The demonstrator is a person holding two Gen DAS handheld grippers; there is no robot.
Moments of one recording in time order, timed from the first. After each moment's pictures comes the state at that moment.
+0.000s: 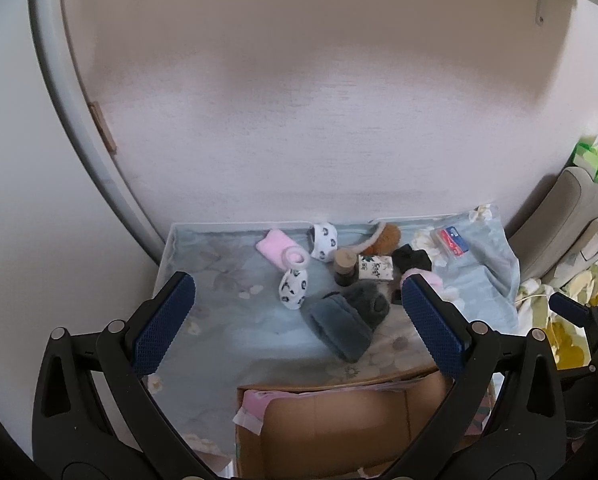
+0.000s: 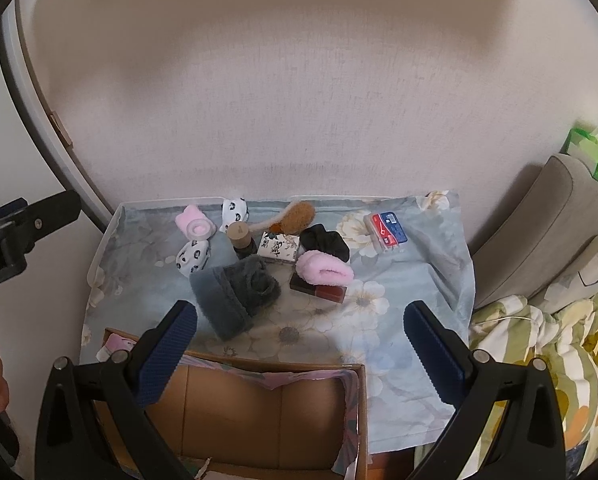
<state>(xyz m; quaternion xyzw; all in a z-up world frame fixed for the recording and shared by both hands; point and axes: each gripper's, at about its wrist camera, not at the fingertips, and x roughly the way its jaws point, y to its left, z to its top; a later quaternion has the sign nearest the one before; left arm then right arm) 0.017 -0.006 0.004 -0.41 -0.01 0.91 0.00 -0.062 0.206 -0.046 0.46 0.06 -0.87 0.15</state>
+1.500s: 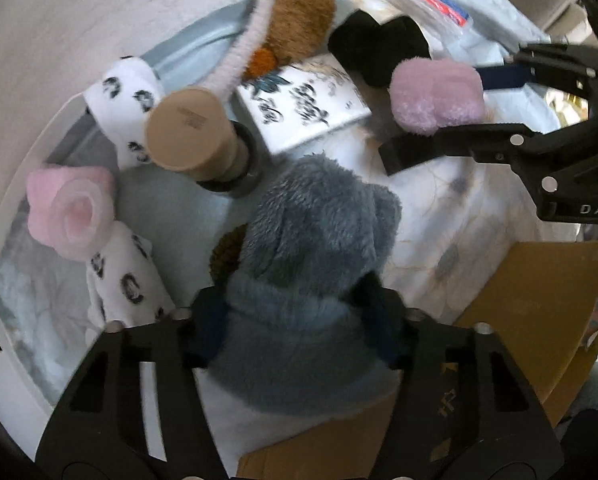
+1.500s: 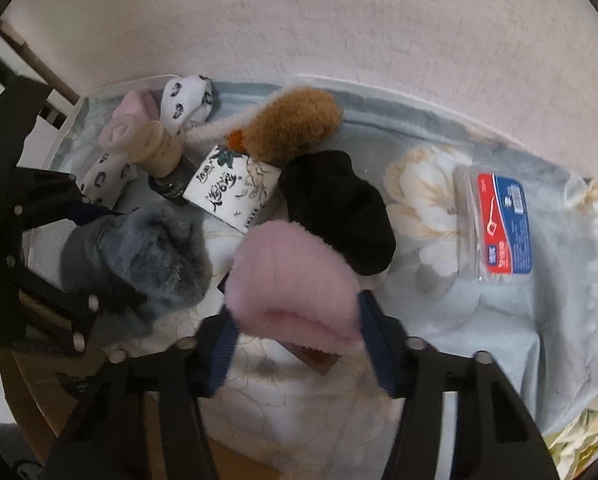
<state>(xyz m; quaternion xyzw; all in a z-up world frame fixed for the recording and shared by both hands) -0.119 0.070 -0.248 -0.66 0.14 0.69 0.24 -0.206 0.185 -0.235 0.59 0.15 -0.74 0.29</state>
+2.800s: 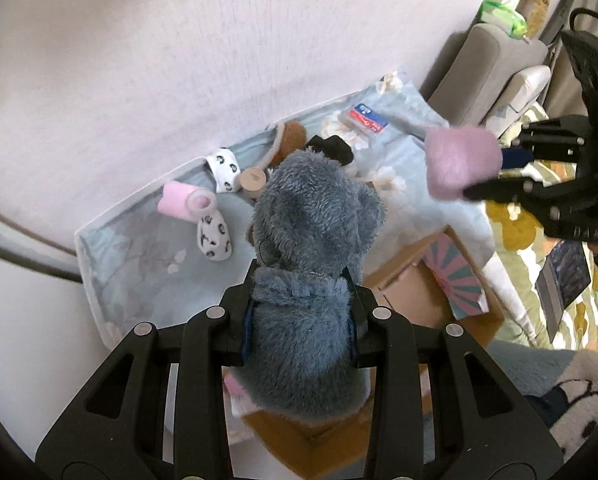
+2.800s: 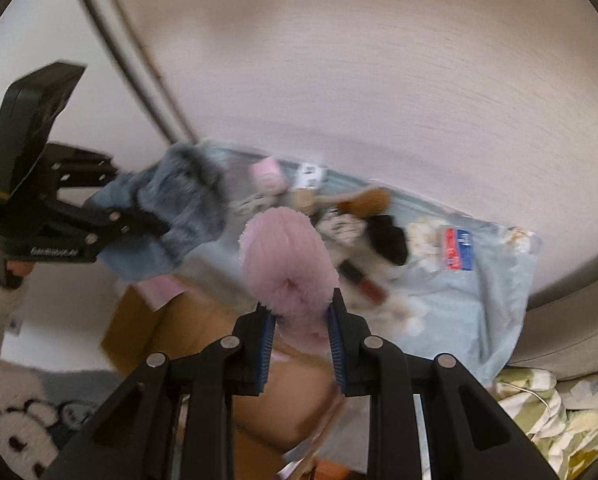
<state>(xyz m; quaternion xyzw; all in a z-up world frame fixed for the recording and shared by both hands) -0.037 0.021 -0.043 -0.55 0.10 0.80 0.22 -0.064 0.192 -0.057 0.50 0.15 -0.77 0.37</state>
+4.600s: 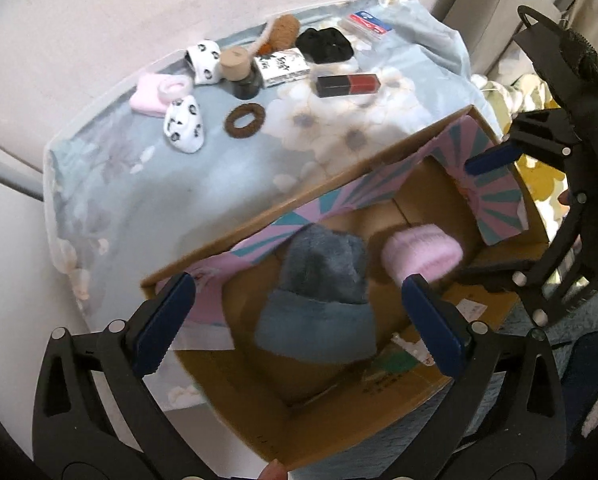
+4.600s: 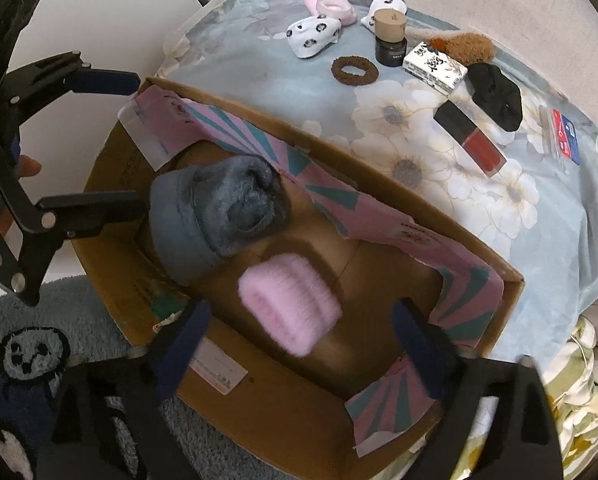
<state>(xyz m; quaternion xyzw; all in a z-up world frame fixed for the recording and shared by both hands) 0.018 0.011 -0.141 -0.61 0.11 0.76 0.19 -0.007 0.168 -0.198 0.63 0.20 -0.65 0.37</state>
